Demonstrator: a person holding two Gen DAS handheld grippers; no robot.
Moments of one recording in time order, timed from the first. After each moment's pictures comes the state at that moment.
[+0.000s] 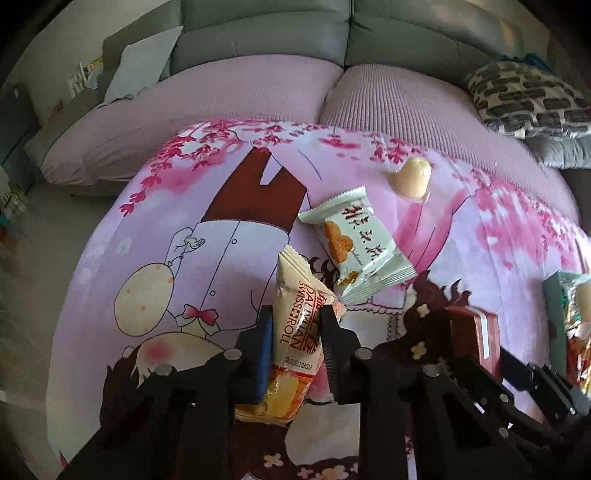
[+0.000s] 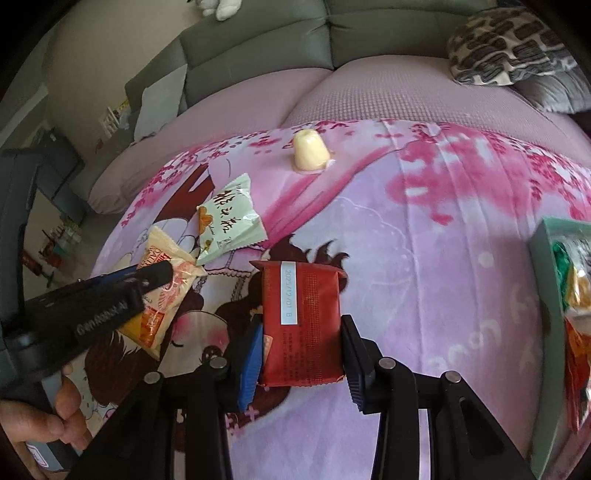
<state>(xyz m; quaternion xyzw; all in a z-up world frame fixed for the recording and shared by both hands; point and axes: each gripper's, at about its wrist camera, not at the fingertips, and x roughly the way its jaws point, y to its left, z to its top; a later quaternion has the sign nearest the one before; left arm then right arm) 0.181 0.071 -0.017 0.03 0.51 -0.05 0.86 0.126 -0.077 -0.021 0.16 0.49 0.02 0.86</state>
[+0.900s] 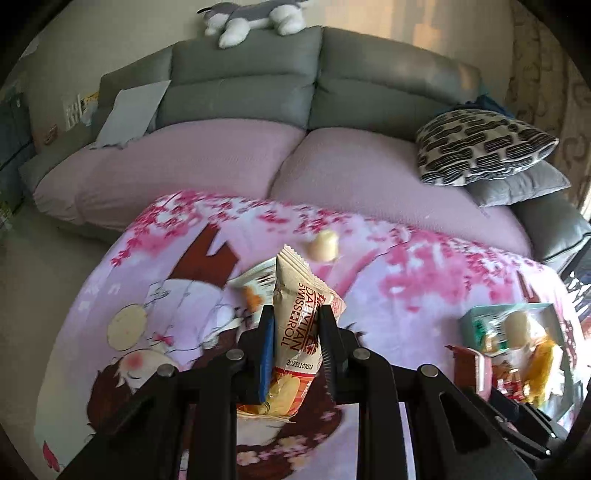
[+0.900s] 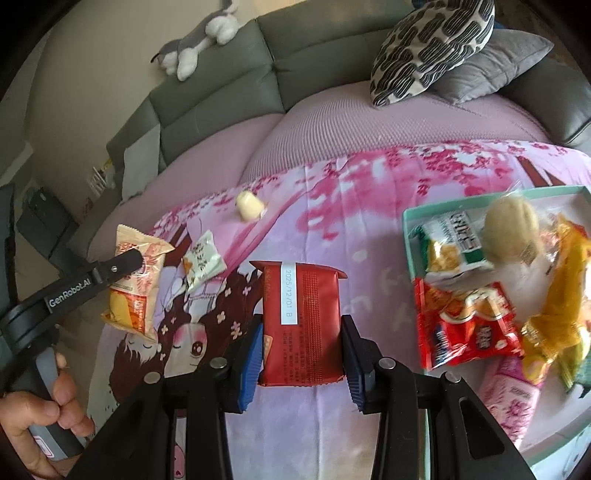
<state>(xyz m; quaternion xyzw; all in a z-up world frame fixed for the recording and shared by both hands) 0.135 0.017 0.055 0.00 0.41 -0.11 0.91 0.050 -0.150 0.029 0.23 0.42 -0.04 0.88</state>
